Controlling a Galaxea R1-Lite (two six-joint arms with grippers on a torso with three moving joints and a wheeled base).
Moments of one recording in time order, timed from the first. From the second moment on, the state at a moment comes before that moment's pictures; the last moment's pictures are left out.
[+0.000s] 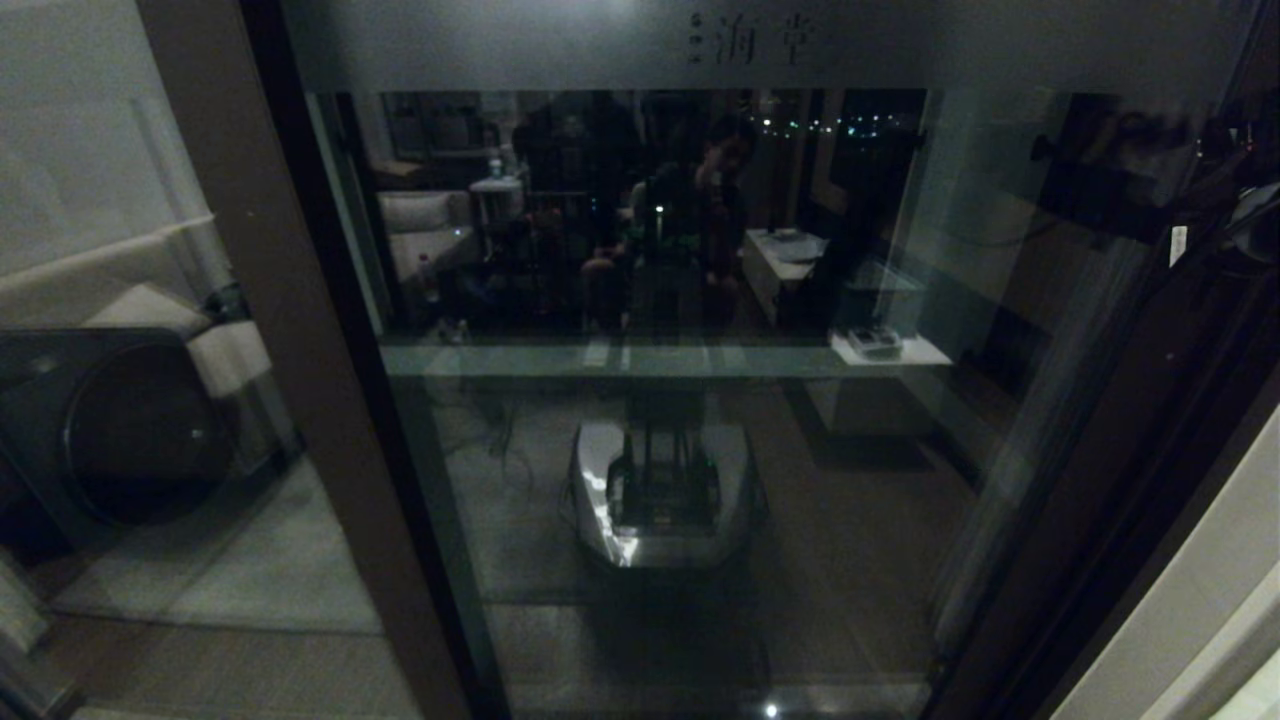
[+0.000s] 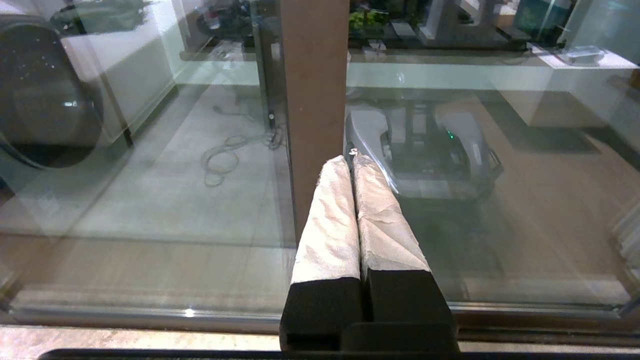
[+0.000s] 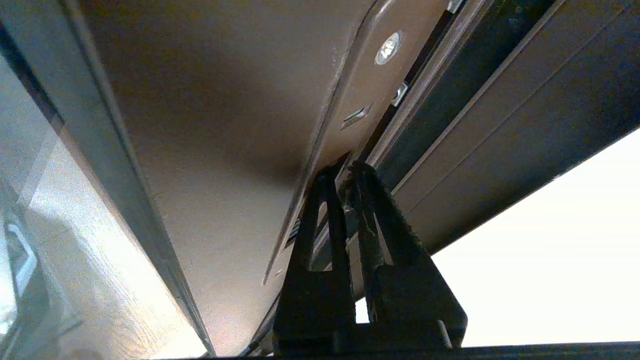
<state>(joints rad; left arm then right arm) 0.00 0.00 0.00 0.01 0.00 0.02 -0.31 2.07 -1.97 0.24 -0.52 -0.10</state>
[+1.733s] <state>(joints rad) 0.00 0.00 0.00 0.01 0.00 0.02 -0.34 2.09 -1.98 0.21 -0.49 -0.13</state>
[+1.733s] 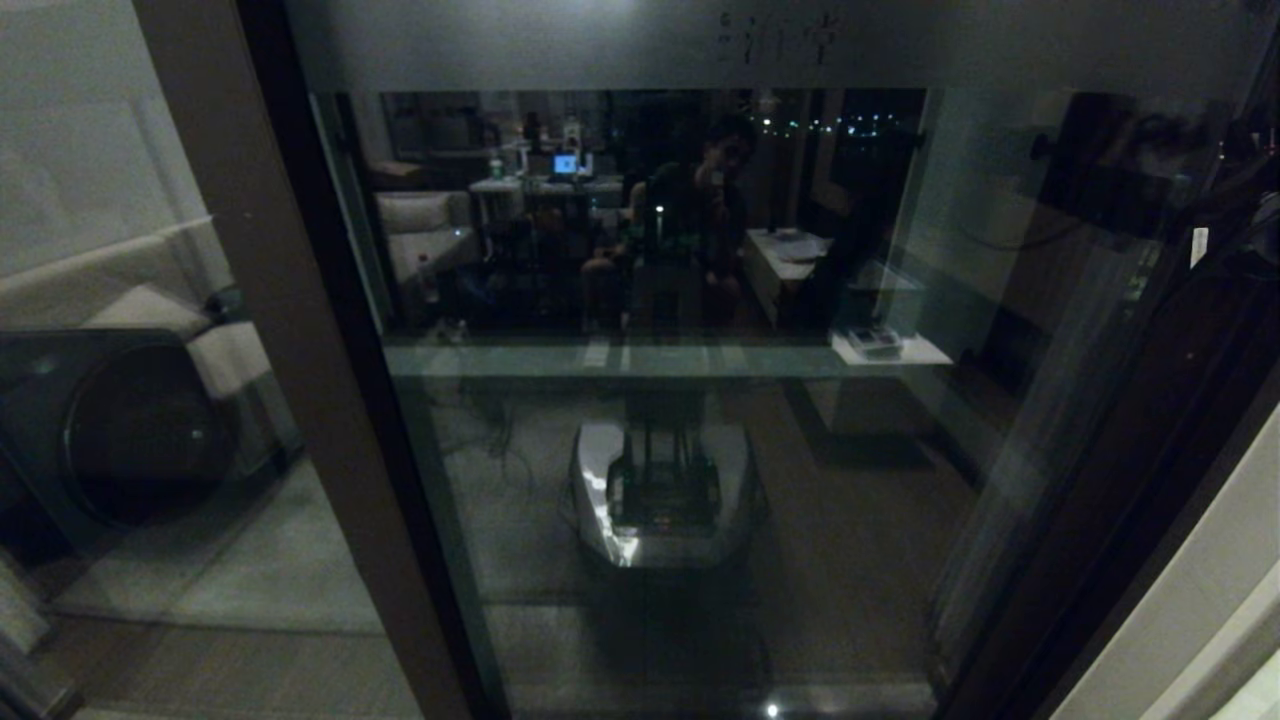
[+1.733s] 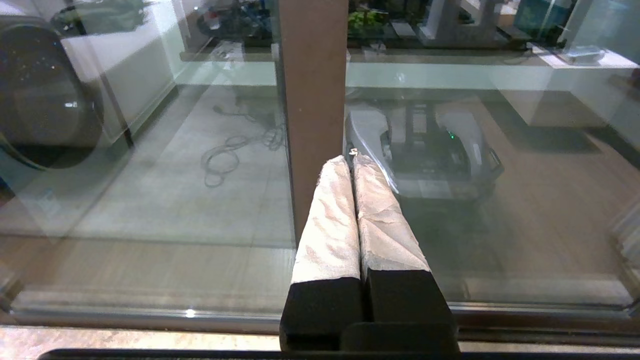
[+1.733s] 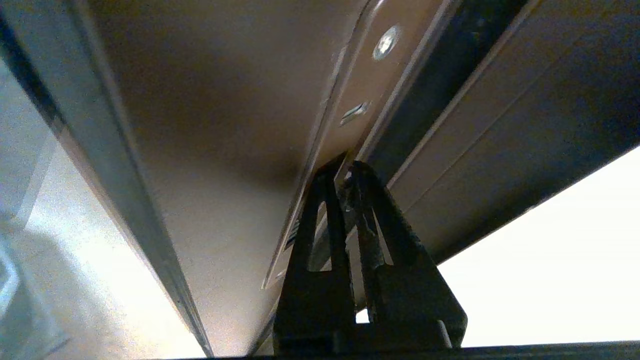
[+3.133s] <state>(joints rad) 0.00 0.00 0.00 0.01 0.00 0.02 -0.35 2.07 -1.97 0.21 -0.49 -0.12</state>
